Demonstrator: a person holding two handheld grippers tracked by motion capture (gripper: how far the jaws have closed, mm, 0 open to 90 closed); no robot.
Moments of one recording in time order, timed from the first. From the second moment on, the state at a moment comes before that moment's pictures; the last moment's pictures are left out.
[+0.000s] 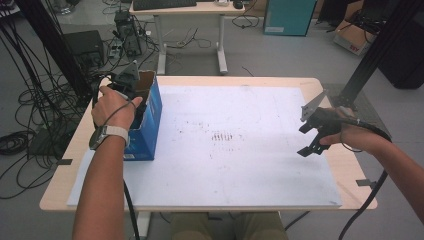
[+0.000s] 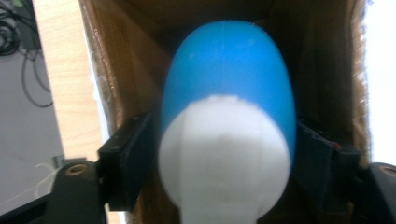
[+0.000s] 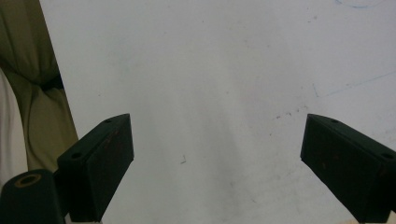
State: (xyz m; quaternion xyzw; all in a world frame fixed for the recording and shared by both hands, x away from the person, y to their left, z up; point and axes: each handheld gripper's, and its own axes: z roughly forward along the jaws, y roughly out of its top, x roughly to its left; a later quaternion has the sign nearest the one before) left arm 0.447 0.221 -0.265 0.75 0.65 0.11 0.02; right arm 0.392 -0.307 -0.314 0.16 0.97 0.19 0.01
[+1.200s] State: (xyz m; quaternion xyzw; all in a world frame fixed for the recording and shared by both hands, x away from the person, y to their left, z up) left arm 0.425 0.202 -0.160 0.80 0.57 0.15 0.10; right arm 0.389 -0.312 -0.304 0.17 0.97 0.18 0.02
